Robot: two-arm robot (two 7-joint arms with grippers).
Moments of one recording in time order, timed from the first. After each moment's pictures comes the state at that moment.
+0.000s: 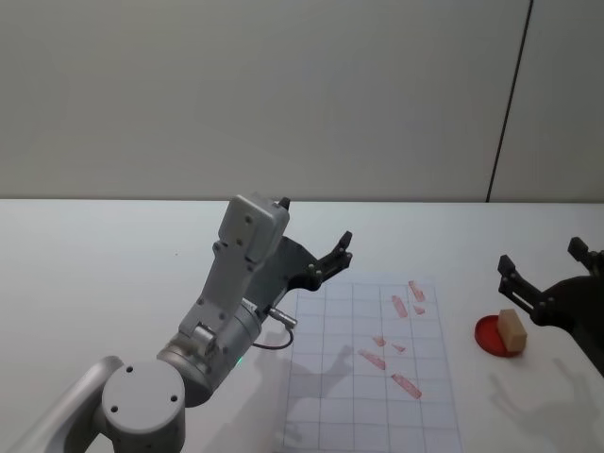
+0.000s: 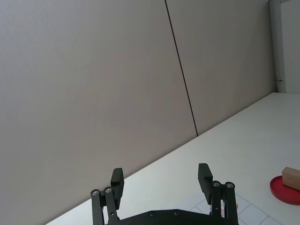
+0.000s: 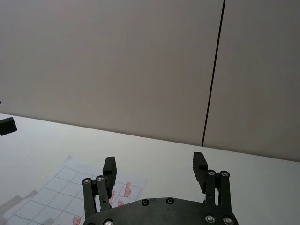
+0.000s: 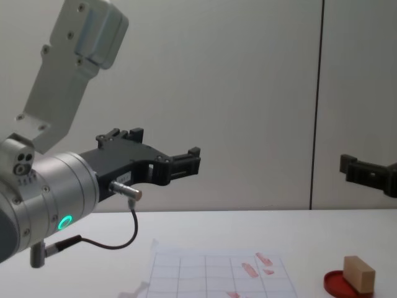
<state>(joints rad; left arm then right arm) -0.24 0.38 0.45 -1.63 -0.20 0.01 -0.01 -0.01 0.34 -0.23 -1.77 0.29 0.03 0.07</state>
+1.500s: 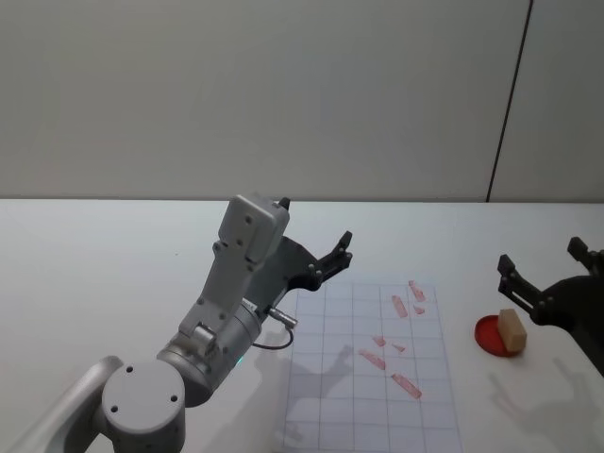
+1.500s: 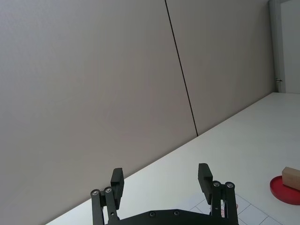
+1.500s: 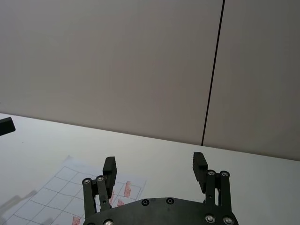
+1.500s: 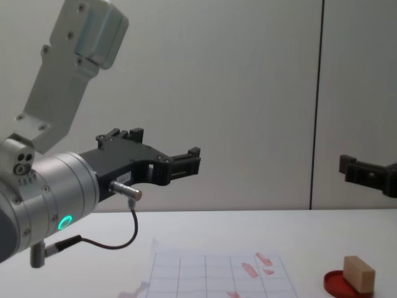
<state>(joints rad) -0.24 0.38 0.45 -1.63 -0.20 0.01 -0.01 -0.01 0.33 -0.23 -1.76 0.29 0.04 0.07</state>
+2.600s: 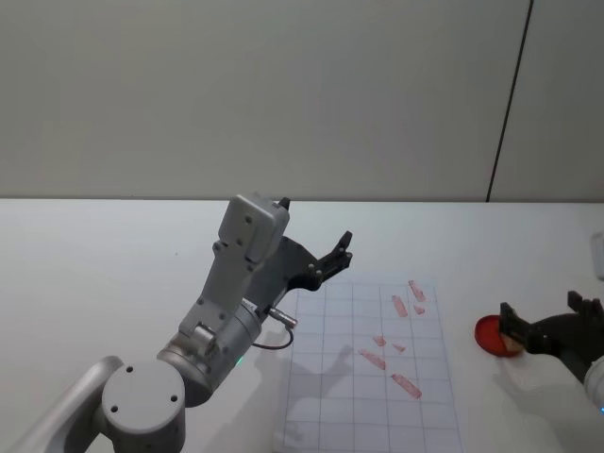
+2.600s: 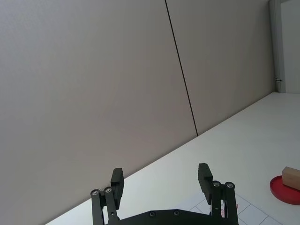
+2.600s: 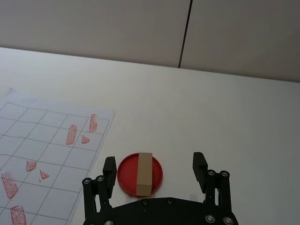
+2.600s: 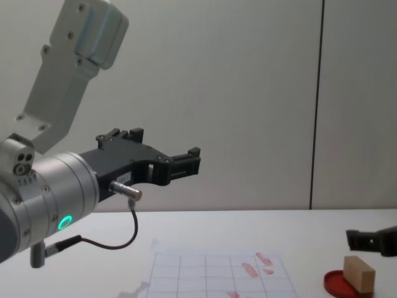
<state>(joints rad) -0.24 0.38 0.45 -1.63 -0.20 0.01 -0.01 0.08 0.26 -0.24 -1.70 0.22 0.46 -0.05</state>
